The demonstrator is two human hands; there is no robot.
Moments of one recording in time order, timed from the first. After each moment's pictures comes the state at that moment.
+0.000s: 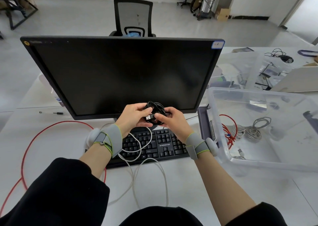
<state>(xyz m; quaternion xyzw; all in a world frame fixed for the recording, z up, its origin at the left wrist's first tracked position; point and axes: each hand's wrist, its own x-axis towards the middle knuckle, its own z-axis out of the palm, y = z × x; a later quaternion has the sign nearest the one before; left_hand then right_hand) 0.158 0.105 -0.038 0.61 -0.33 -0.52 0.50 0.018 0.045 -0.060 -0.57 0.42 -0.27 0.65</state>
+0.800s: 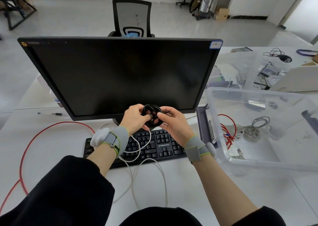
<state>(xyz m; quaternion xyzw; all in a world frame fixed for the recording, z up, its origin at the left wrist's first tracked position) 0.153 0.095 -0.055 0.74 -0.42 -0.34 0.40 0.010 0.048 -0.061 -0.46 0.34 -0.33 0.76</state>
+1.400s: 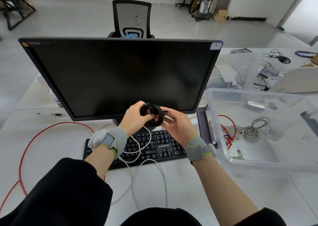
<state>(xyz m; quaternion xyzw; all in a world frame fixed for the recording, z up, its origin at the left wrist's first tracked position) 0.157 0.099 -0.050 0.71 -0.50 -0.30 0.40 0.012 0.047 -0.053 -0.34 0.33 -0.34 0.81</state>
